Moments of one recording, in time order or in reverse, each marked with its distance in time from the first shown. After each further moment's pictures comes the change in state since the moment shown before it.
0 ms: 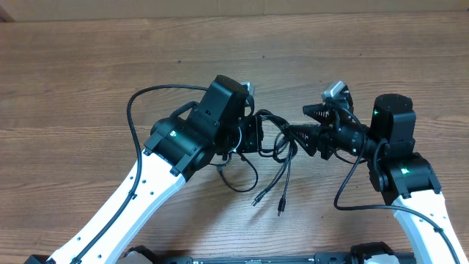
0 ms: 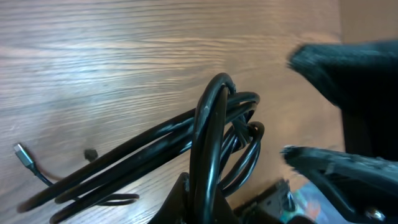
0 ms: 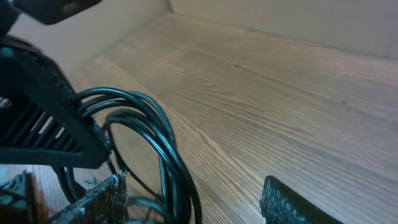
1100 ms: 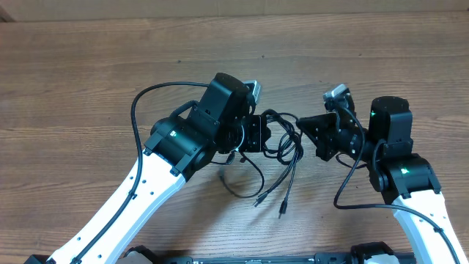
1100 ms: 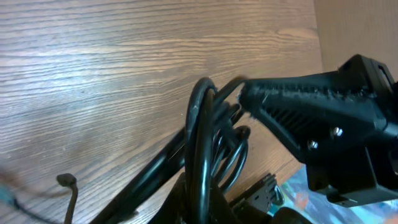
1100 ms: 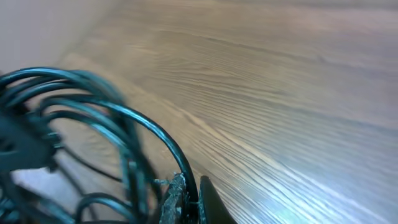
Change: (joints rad) left arm 0.000 0.000 0.000 0.043 0.051 0.006; right arm 0.001 0.000 0.000 -0.094 0.124 0.084
